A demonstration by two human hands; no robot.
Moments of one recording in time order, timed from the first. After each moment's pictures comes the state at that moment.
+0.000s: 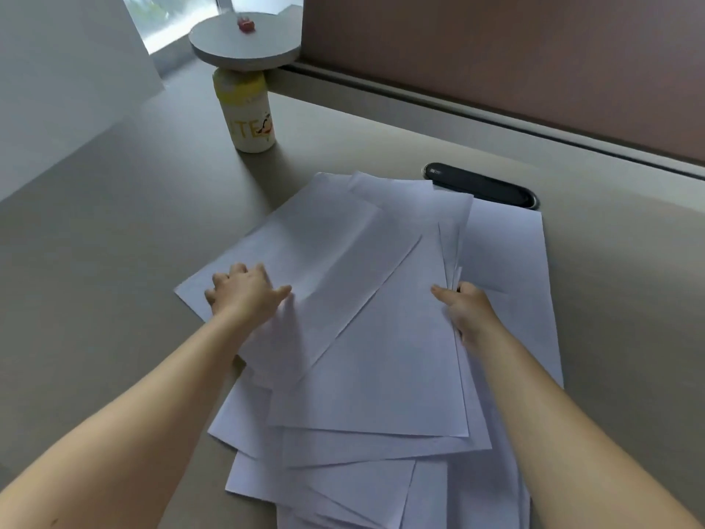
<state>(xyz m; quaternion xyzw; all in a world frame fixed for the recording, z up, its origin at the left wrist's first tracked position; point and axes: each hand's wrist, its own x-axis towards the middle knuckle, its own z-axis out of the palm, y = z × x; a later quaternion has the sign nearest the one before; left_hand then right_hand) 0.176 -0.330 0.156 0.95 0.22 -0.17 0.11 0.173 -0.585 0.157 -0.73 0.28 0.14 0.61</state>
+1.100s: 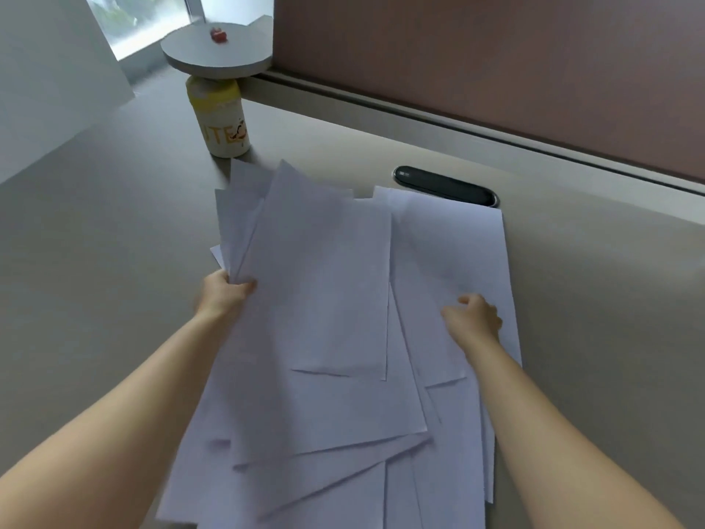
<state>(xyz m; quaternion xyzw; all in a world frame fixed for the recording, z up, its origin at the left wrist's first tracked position) 0.165 -0.327 0.148 0.76 0.29 -0.05 0.58 0.144 -0.617 0.161 -0.86 0.33 0.10 0.36</state>
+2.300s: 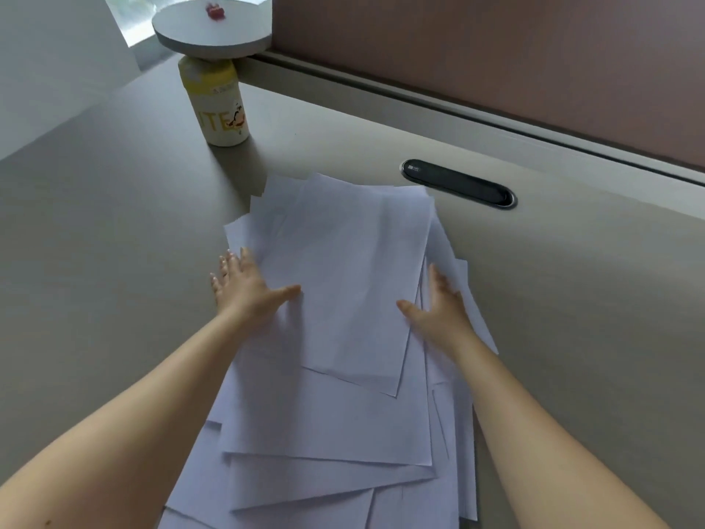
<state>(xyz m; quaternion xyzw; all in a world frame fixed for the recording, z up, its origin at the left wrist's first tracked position) 0.187 -0.364 0.130 0.94 0.21 -0.11 0.25 0.174 -0.607 0.133 -0.92 0.08 0.17 0.35</state>
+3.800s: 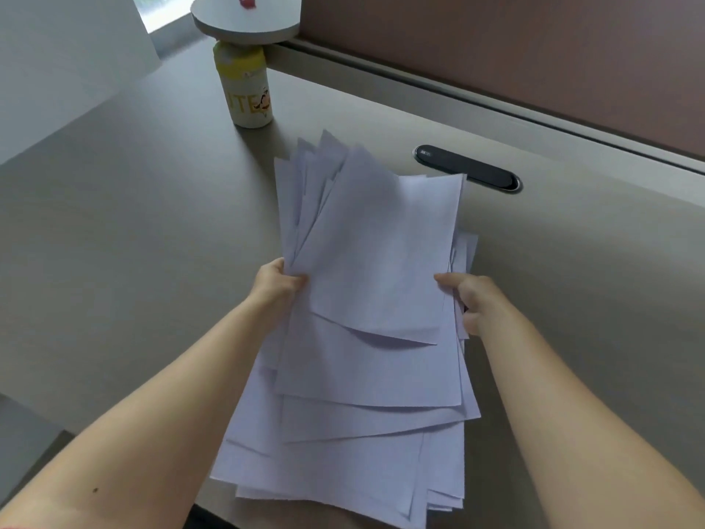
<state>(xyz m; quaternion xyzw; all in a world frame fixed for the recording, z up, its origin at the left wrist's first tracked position) 0.133 -0.374 0.149 0.70 0.27 -0.10 0.66 0.147 -0.604 0.174 -0.66 0.36 0.18 0.64</state>
